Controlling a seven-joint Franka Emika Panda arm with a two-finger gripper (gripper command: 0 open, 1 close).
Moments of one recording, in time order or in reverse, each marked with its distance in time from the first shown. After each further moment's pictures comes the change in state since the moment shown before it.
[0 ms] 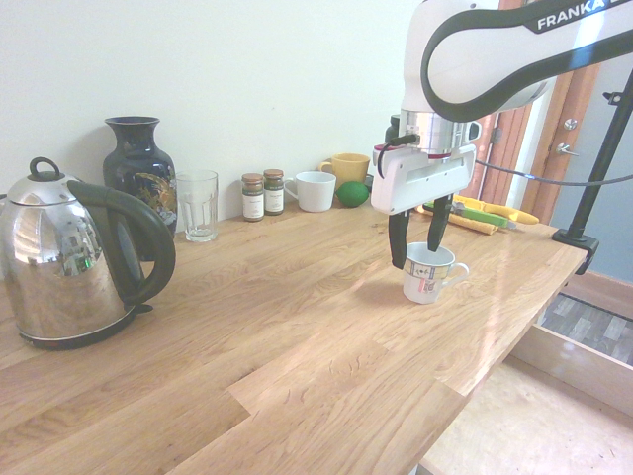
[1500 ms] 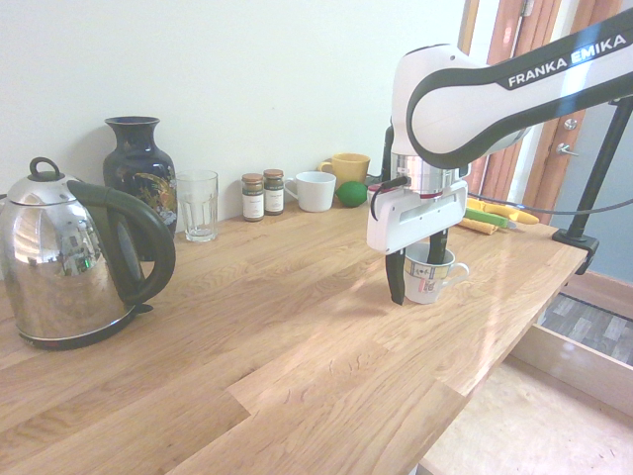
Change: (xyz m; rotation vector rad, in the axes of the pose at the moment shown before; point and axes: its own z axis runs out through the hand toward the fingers) arm -0.003 -0.004 0.057 -0.046 -0.048 0.001
